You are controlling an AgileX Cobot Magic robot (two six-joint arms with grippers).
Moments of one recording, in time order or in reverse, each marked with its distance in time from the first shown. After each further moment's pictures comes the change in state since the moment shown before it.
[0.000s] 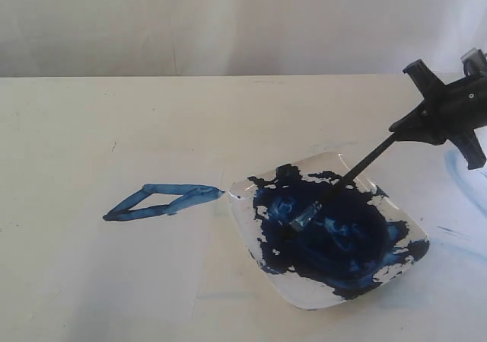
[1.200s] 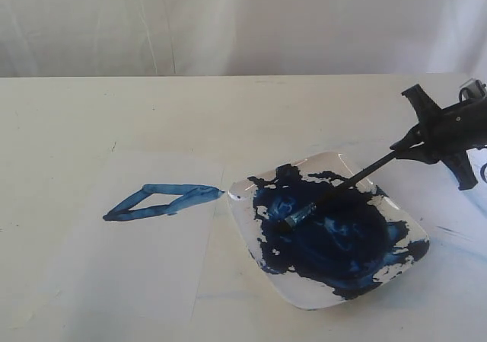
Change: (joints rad) left arm 0.000 -0.005 0.000 -0.010 -0.015 0.000; right arm 0.000 0.110 0.019 0.069 -0.158 0.021
